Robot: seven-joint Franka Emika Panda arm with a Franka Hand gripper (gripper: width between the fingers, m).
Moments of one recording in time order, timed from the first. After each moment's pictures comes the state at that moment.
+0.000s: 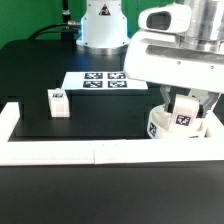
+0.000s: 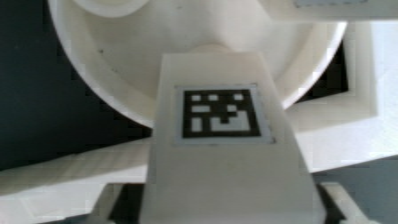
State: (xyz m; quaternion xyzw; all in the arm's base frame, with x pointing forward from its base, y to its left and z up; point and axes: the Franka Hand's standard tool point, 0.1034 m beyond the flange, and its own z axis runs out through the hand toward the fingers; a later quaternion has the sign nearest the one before) arm 0.659 0.078 0.070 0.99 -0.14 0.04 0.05
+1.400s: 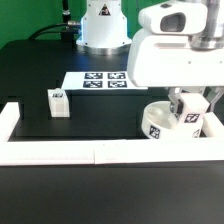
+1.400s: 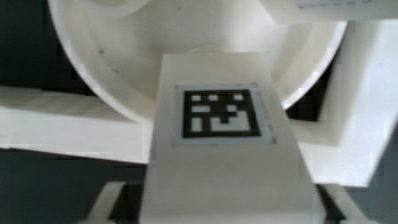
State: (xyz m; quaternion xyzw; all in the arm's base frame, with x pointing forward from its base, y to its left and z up) arm 0.666 0.088 0.080 1.00 0.04 0.02 0.02
